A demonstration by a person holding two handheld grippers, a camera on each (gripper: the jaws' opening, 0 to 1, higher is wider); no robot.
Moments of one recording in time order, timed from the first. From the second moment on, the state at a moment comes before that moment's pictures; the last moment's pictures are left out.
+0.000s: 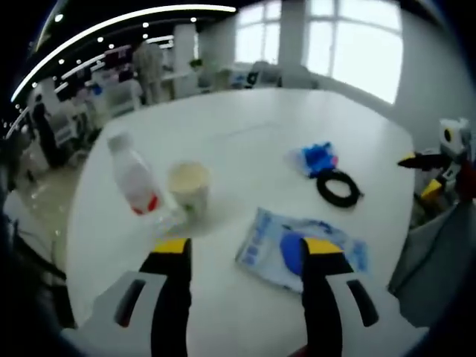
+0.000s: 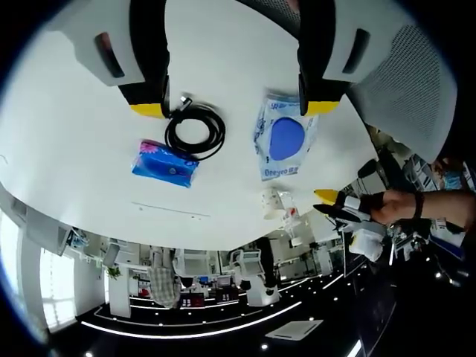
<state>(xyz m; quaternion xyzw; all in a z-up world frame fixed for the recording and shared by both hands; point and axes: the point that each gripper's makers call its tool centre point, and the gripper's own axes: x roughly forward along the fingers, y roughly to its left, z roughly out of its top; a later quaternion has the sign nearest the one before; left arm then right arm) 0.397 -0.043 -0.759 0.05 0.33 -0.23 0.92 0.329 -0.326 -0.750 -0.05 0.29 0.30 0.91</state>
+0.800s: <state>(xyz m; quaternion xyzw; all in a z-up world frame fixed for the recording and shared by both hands) 0.348 -0.046 -0.756 0.02 0.32 -0.19 0.93 0.328 -0.327 -0.749 -0.05 0.29 0.30 0.91</state>
